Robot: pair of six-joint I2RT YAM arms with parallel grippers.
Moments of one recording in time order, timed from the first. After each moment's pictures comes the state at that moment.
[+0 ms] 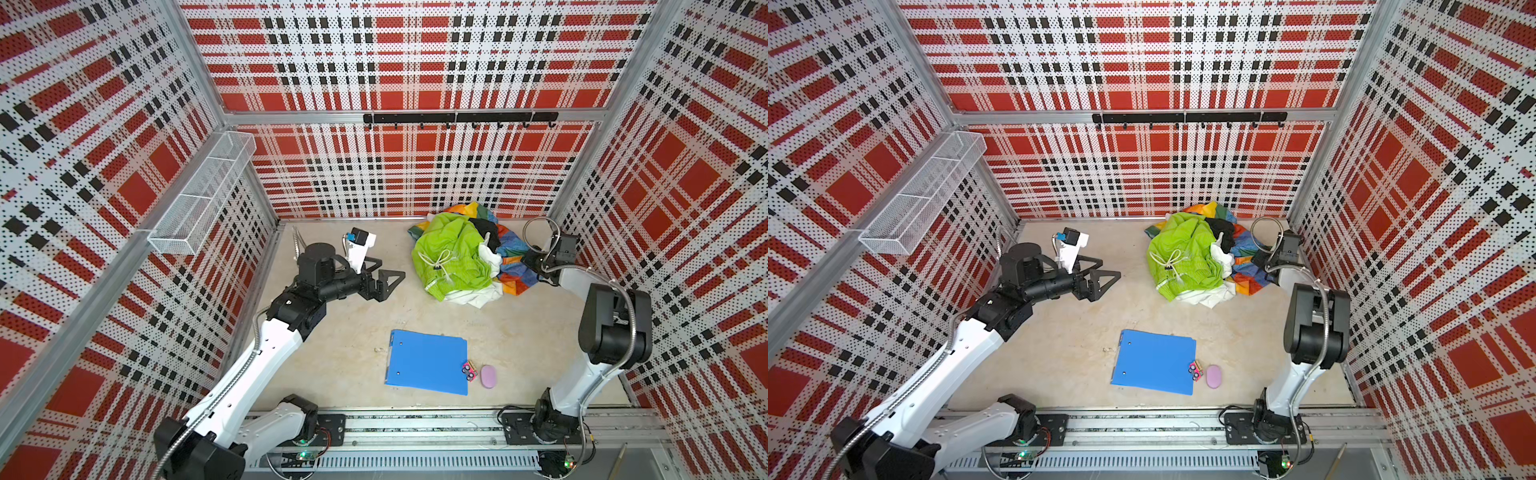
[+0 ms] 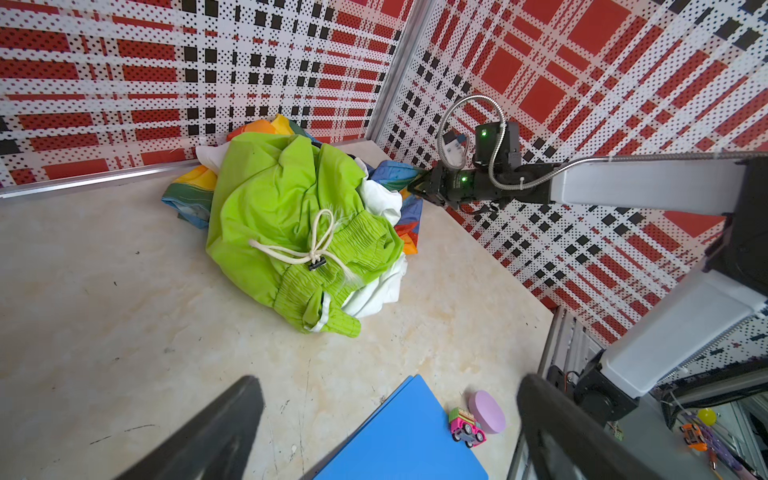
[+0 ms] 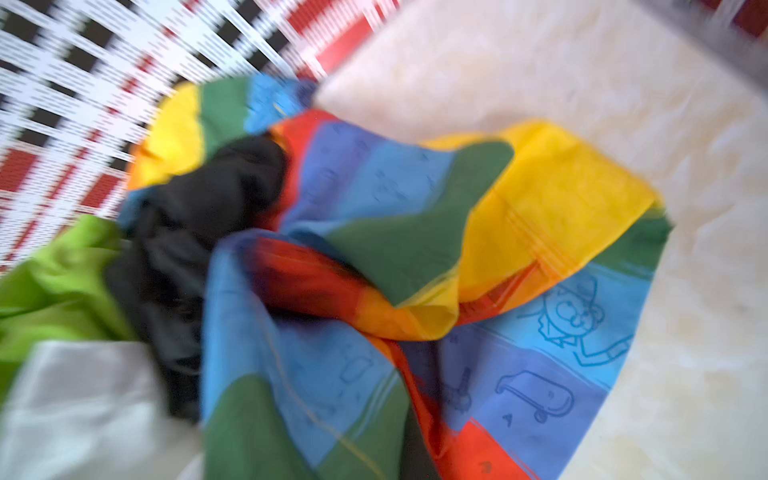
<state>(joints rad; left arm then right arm) -0.40 1.07 1.01 -0.26 0.57 -0.21 -0.20 1.77 1.14 -0.05 -0.20 0.46</state>
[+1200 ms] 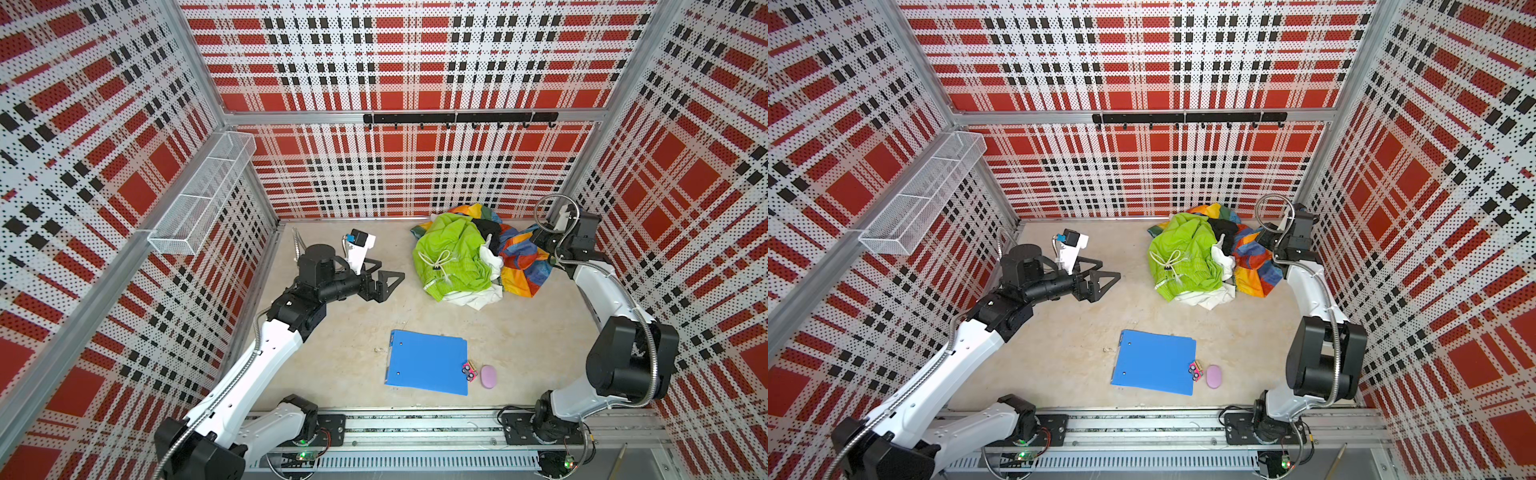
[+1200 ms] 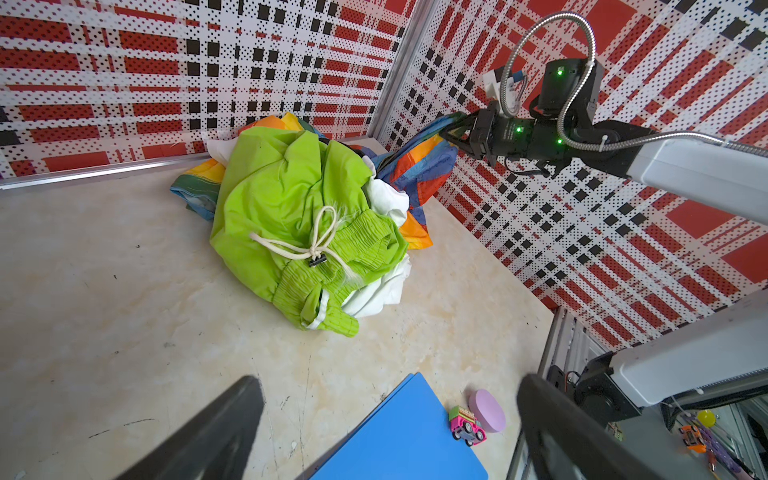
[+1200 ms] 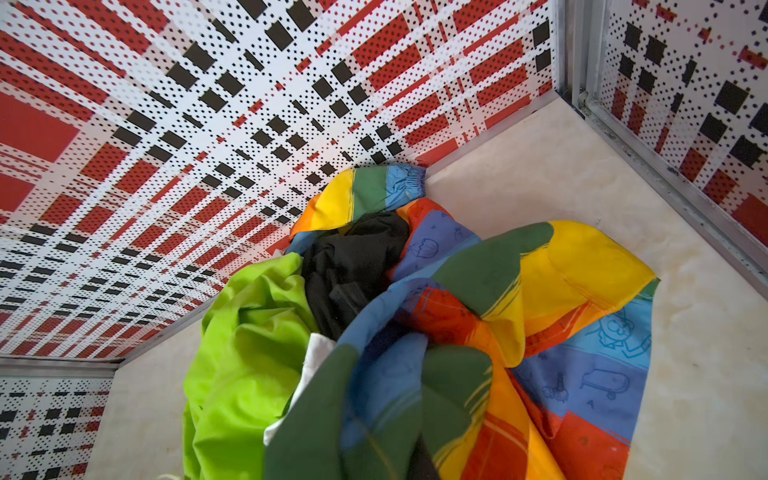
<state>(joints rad) -0.39 1.07 1.00 -0.25 0.57 -0.22 -0.18 1.56 1.26 -0.20 -0.23 0.46</state>
